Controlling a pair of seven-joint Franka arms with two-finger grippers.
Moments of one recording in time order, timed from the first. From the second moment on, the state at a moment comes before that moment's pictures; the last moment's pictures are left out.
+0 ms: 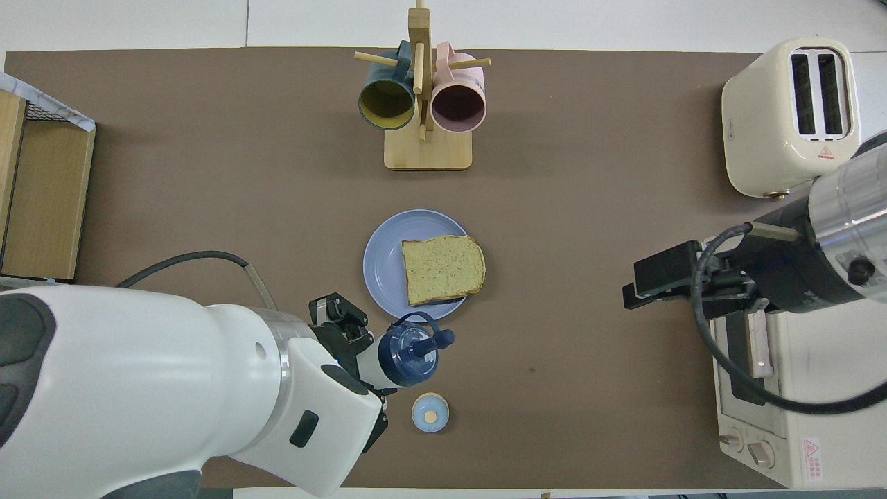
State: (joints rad) left arm -0.94 -0.24 0.24 -1.83 -0.27 1.71 0.70; right arm 0.03 -0.07 0.17 -1.49 0.42 1.29 0.40
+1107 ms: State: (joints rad) left arm -0.94 -0.27 0.24 -1.88 -0.31 1.75 0.73; right arm 0.03 -0.05 0.53 -1.39 0.43 1.62 0.73
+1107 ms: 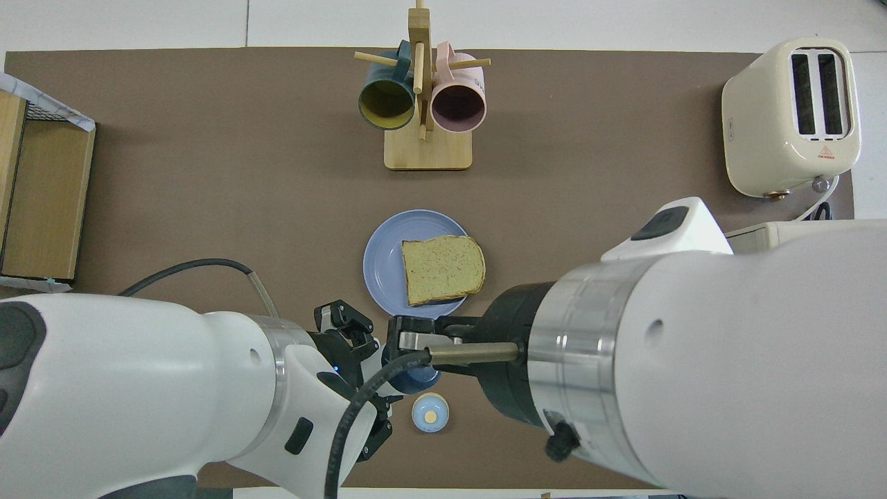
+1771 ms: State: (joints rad) left arm -0.94 -0.28 0.24 -1.90 -0.34 1.77 0.75; right arm 0.03 -0.04 0.52 -1.39 0.40 1.56 0.64
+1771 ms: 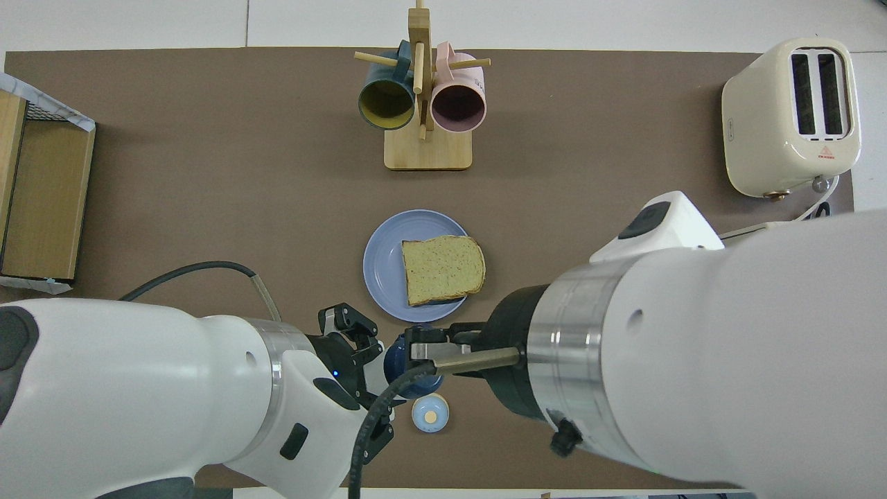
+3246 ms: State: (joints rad) left arm -0.94 -0.29 0.23 -1.91 -0.37 1.81 0.76; right arm 0.02 -0.03 0.39 -1.40 0.41 1.55 0.52
